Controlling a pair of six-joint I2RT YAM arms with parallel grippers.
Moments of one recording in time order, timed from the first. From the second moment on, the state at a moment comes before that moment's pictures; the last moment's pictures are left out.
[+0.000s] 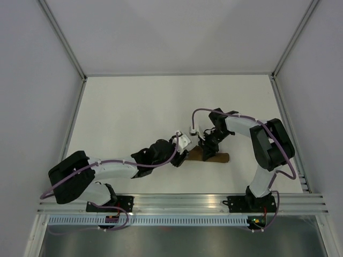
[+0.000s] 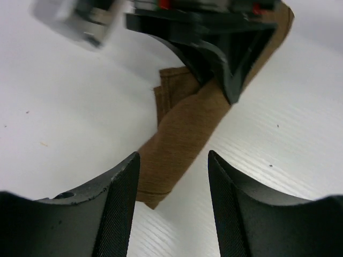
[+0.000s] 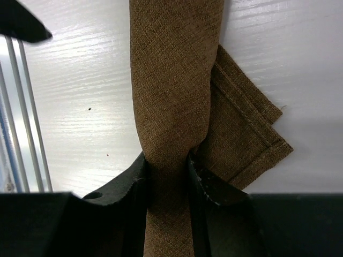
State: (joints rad) left arm -0.99 1.38 0.55 0.43 -0.04 -0.01; right arm 0.39 1.79 1.02 -0.79 -0.74 -0.96
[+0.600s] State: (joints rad) left arm -1.23 1.77 0.63 0.68 -0.28 0.52; right arm 0.33 1.98 1.19 -1.00 -0.84 -0.99
